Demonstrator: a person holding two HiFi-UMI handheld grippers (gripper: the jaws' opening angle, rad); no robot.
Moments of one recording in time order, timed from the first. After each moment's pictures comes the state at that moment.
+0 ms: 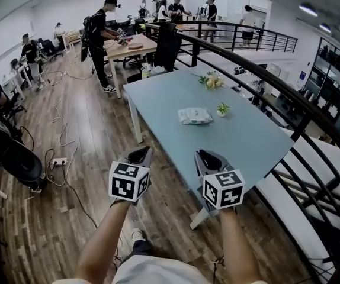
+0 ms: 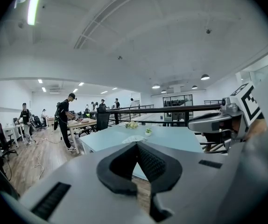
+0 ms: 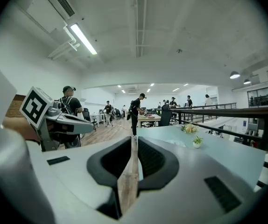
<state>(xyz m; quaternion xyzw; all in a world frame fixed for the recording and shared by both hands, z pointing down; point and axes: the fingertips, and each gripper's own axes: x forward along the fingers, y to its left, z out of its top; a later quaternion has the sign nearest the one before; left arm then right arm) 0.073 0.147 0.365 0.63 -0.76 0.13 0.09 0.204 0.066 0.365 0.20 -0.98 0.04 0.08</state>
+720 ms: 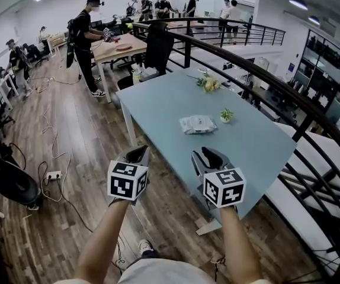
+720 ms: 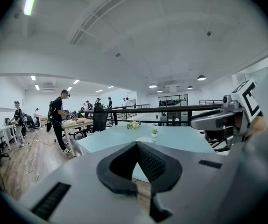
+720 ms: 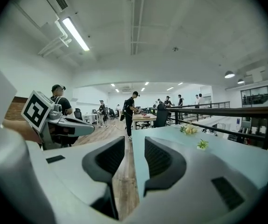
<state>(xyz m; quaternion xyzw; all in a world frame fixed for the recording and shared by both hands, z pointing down) -0.032 0.090 0.365 0.66 -0.74 0.13 0.09 0.110 0.019 0.359 0.23 -0.97 0.05 0.08</state>
